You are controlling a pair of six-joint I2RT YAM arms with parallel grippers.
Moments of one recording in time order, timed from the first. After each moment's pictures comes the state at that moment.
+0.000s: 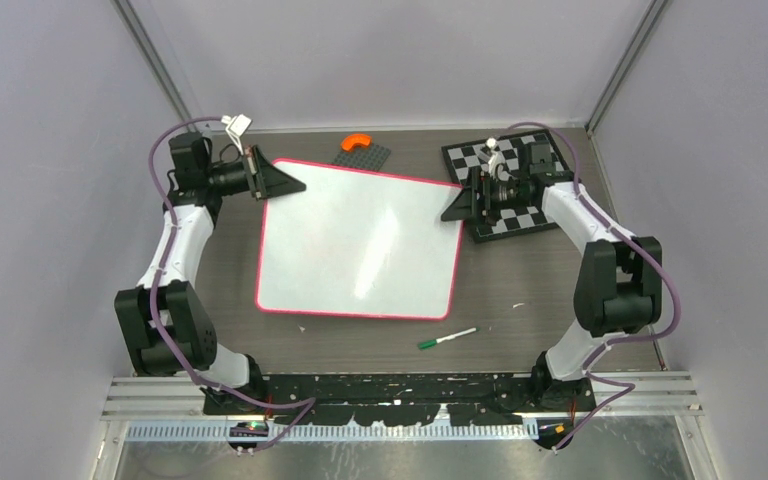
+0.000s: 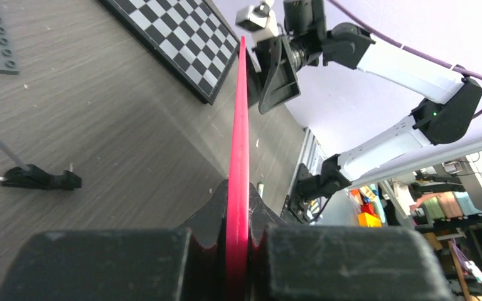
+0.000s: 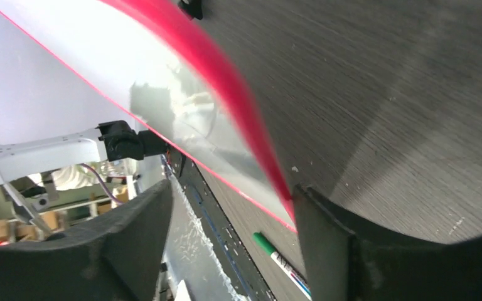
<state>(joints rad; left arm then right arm) 0.16 1.47 1.17 -0.05 1.34 -0.48 0.09 1.69 1.22 -0.55 -1.01 0.21</state>
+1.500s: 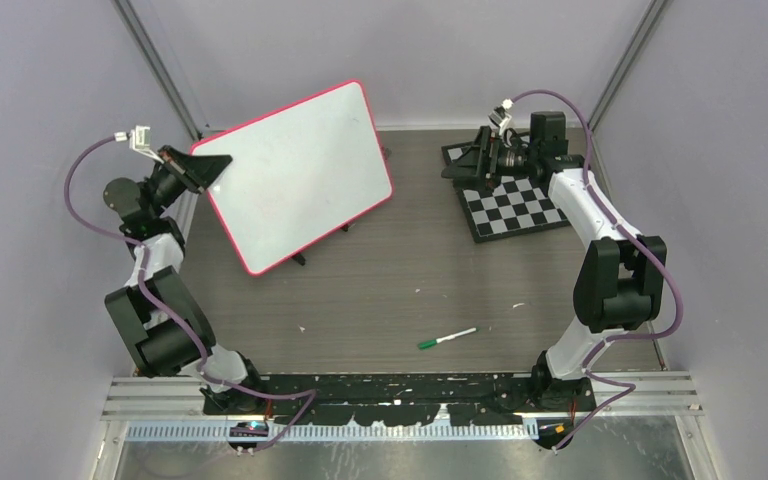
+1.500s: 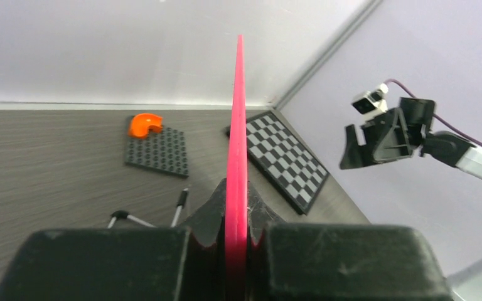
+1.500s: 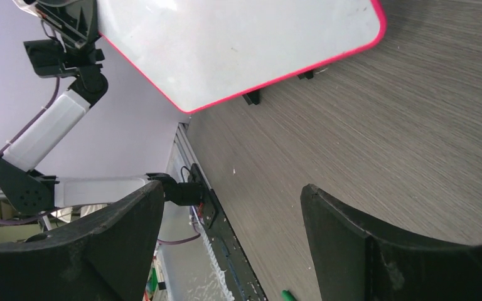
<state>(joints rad) 0.50 1.49 0.96 0.96 1.15 -0.98 0.06 1.70 1.39 -0.31 -1.07 0.49</state>
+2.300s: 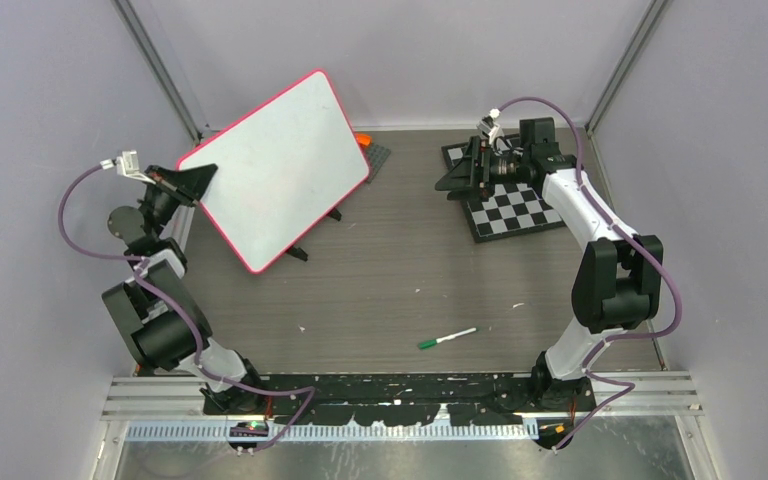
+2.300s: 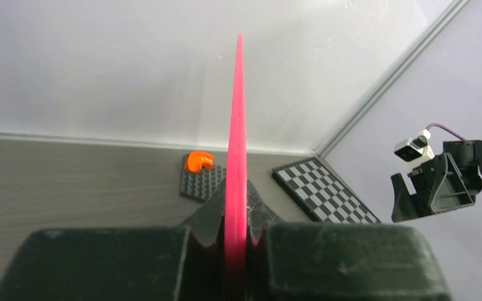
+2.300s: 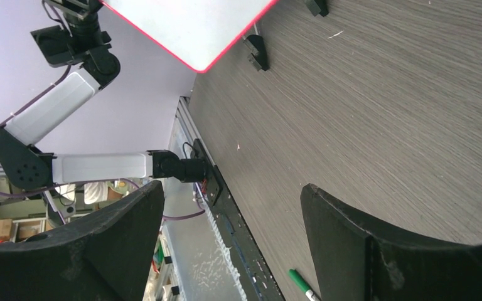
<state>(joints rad) 0.60 1.53 0.78 1.26 1.01 -0.98 0.10 1.70 1.39 -0.44 -1.09 0.41</state>
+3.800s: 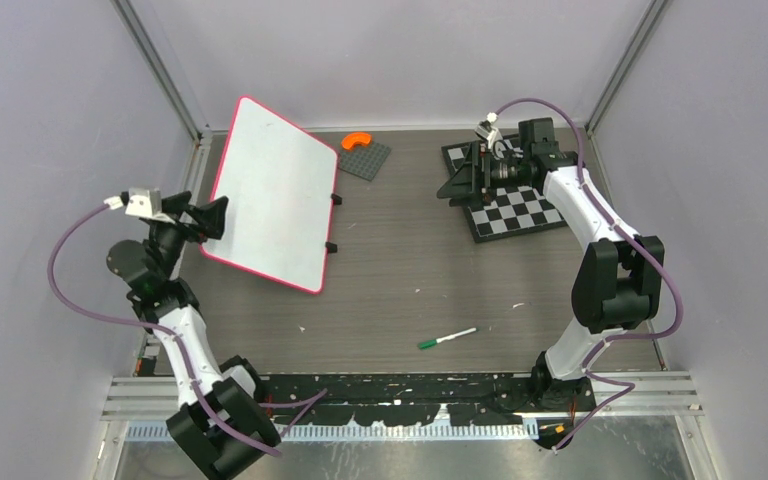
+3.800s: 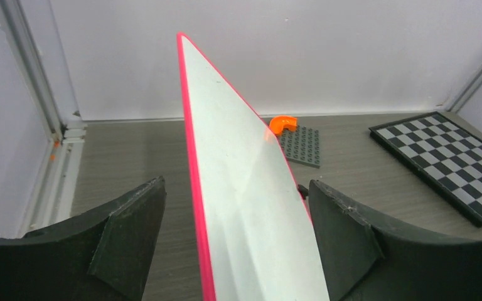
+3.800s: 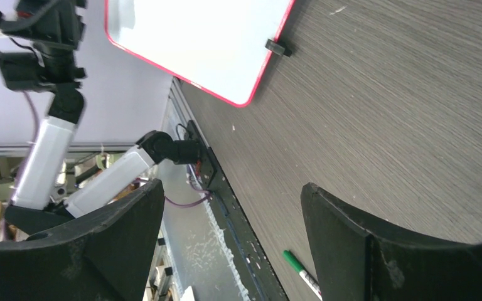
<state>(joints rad) 0.65 0.87 0.50 0.64 0.89 -0.36 0.11 1.70 1.42 -0.57 -1.10 0.30</state>
